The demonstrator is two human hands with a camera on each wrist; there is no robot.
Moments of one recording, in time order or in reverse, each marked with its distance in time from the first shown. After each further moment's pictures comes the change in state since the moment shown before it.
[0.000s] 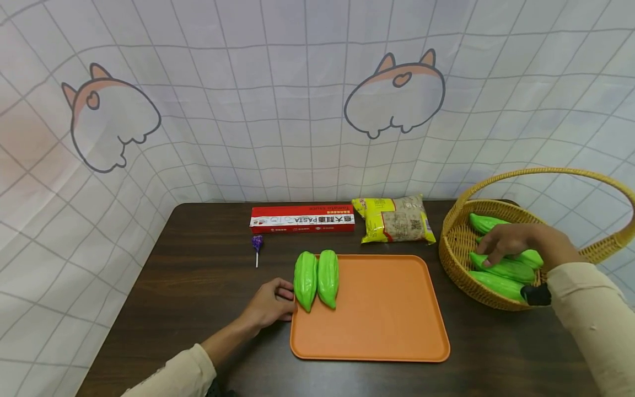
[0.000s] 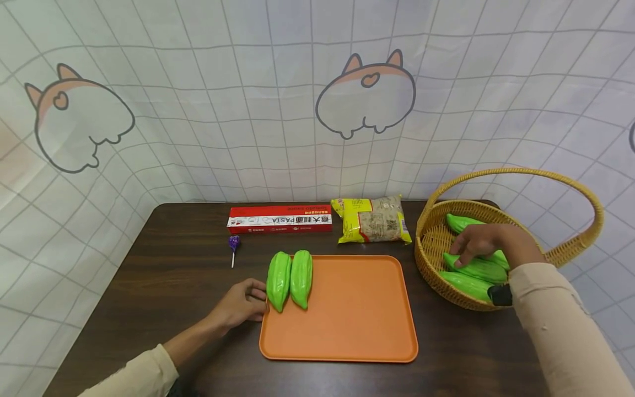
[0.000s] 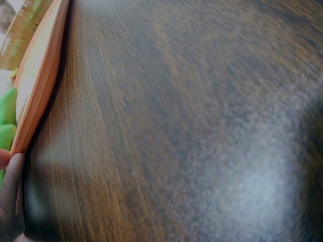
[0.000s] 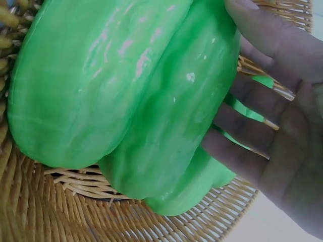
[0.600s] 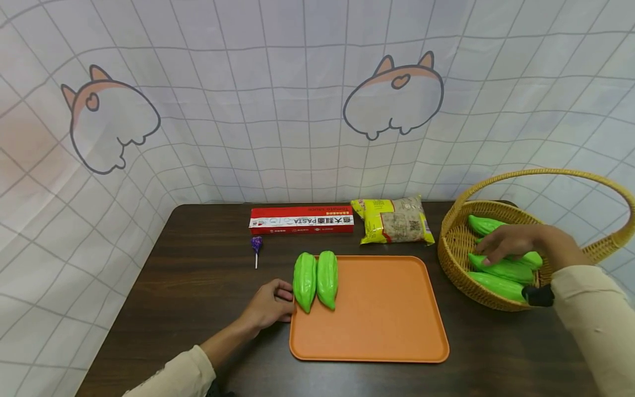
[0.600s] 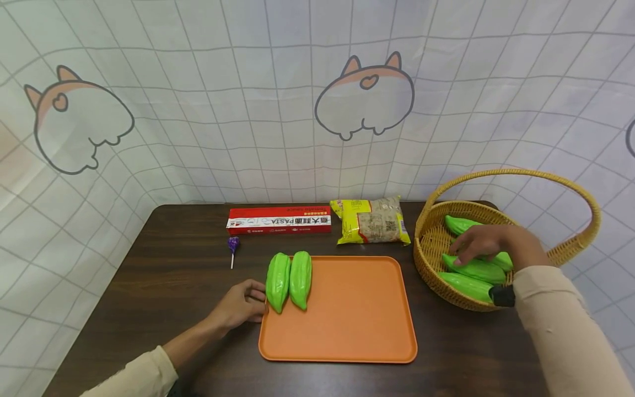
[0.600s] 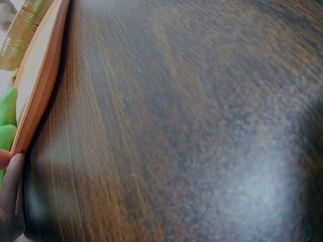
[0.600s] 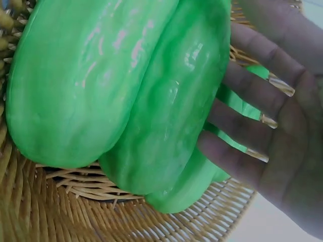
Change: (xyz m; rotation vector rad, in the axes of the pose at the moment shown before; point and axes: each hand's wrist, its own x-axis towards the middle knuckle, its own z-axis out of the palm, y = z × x) left_hand 0.001 -0.001 0.000 0.004 0.007 -0.005; right_hand -0.005 0.007 0.001 0.061 -0.040 0.004
